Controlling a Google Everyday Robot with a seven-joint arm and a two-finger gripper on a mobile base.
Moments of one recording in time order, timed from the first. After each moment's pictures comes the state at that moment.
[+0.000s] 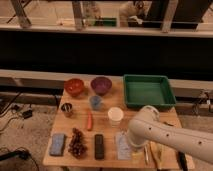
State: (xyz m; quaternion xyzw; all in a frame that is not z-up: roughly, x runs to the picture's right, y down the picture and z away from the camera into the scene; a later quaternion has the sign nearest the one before) arm 0.122 0.295 0.706 -0.36 -0.08 -0.07 0.93
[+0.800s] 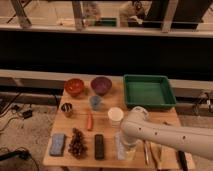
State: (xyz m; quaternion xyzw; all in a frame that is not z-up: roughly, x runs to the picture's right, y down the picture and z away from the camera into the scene) arm 0.102 0.301 0.748 -0.36 -0.07 -0.09 0.93
